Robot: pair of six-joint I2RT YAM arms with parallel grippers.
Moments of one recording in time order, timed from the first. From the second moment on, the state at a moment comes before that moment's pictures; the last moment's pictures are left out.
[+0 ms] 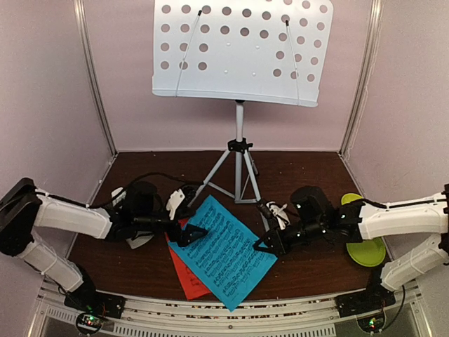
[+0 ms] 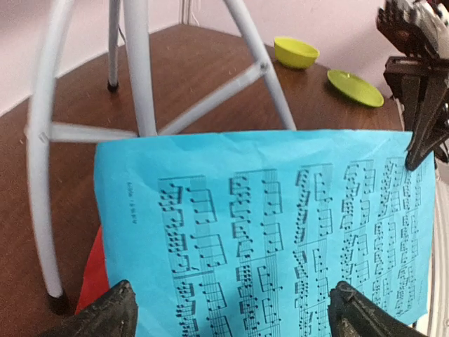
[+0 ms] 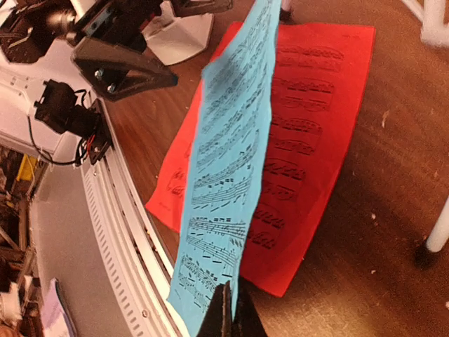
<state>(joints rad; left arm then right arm) -0.75 1.44 0.55 0.41 0.39 0.03 0.96 1.29 0.68 -0.07 -0.35 0.47</state>
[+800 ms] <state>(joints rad) -0.76 1.05 0.55 0.24 0.39 0.14 1.09 0.73 0.68 -0.37 -0.19 -0.12</state>
